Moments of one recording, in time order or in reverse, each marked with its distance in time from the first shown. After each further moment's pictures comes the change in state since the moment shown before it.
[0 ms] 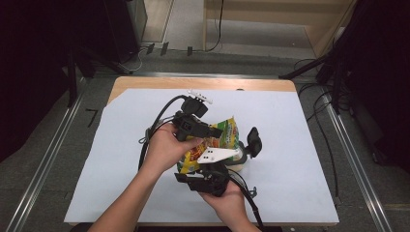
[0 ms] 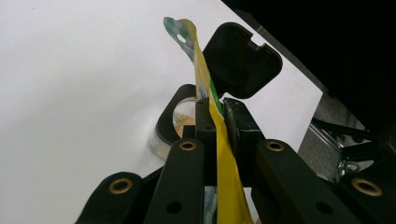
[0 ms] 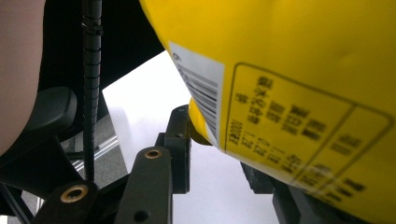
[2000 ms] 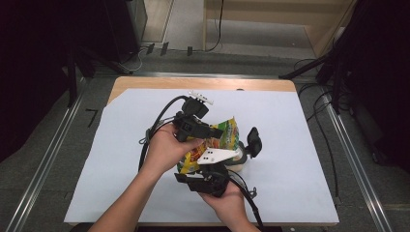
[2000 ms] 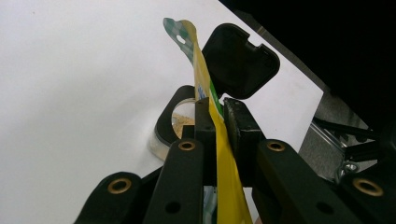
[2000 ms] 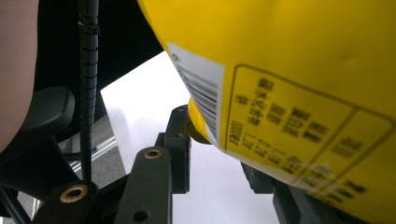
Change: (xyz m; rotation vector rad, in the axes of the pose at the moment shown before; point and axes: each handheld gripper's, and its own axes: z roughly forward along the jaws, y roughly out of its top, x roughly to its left) left arm -0.003 0.000 -0.001 -0.004 0.005 0.015; right arm 0.001 -0.001 0.000 -0.007 -0.006 -0.009
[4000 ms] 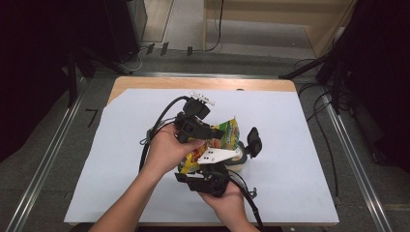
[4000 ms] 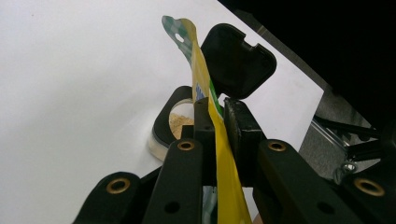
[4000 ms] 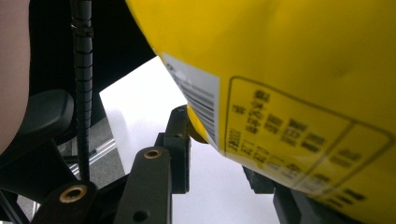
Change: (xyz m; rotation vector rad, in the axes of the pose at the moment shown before) left arm -0.005 0.000 0.000 0.000 0.007 0.011; right arm 0.000 0.000 0.000 -0.004 -0.007 0.014
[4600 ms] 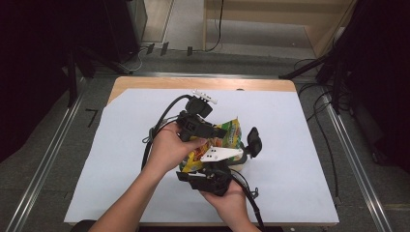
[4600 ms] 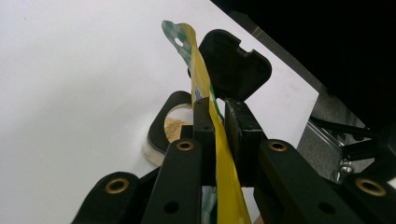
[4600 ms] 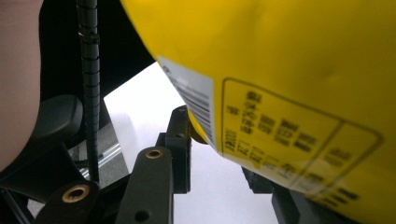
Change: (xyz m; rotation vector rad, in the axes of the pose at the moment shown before) left arm -0.001 0.006 0.004 0.000 -0.021 0.001; right arm -0.004 0.001 -0.004 -0.011 0.009 0.041
